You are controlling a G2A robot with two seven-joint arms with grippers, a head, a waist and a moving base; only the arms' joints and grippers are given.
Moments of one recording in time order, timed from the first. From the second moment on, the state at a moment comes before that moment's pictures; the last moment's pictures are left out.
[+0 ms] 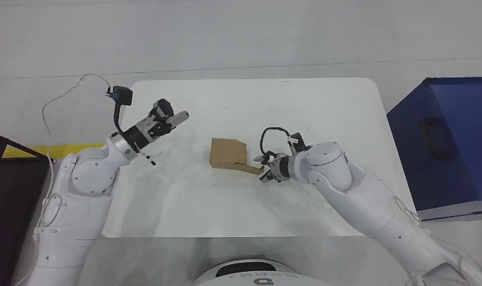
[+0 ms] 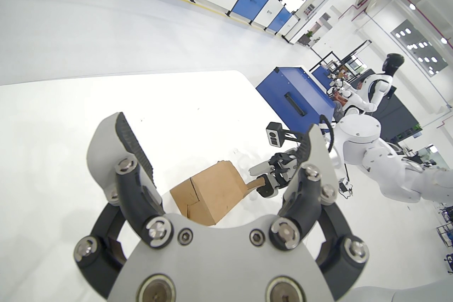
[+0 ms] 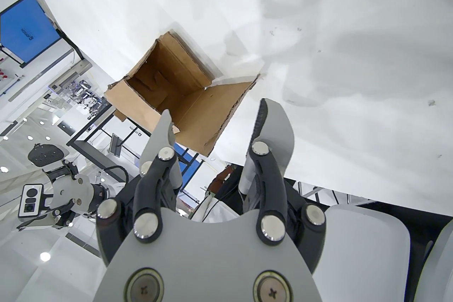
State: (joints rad) left arm 1.44 -1.03 -1.50 -1.72 0.27 -0.49 -0.55; right arm -1.19 -1.02 0.87 -1.80 0.85 1.01 0.03
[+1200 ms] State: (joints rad) left arm 1.44 -1.03 -1.50 -1.72 0.27 -0.49 -0.55; right arm -0.95 -0.88 0.66 -2.08 0.05 0.87 0.17
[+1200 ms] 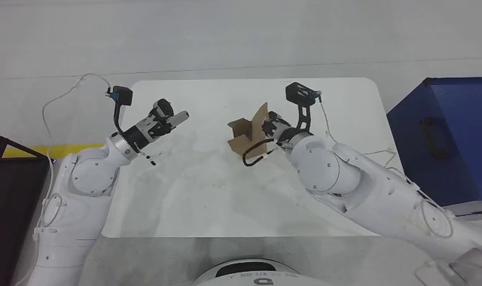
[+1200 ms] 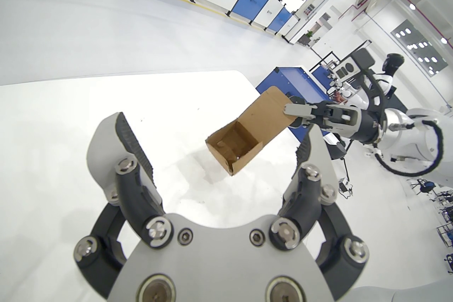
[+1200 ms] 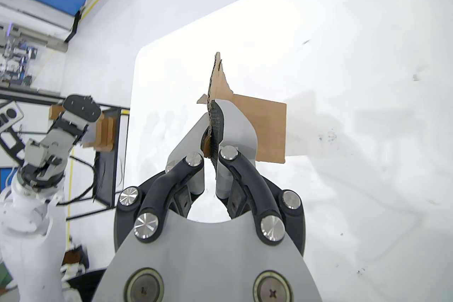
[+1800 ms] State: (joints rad) left arm 1.44 -1.03 -1.50 -1.72 0.27 -0.49 -0.55; right arm -1.06 -0.82 0.79 -1.99 -0.02 0.60 0.63
